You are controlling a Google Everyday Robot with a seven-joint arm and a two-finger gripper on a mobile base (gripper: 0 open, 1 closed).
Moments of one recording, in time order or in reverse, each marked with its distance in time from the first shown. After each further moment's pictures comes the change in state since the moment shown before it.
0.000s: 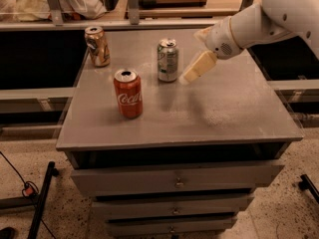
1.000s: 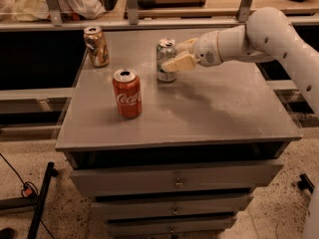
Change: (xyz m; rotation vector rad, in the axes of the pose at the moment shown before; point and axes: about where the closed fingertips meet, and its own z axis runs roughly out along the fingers) arm -0.012 -0.023 0.056 -0.031 -0.268 0.122
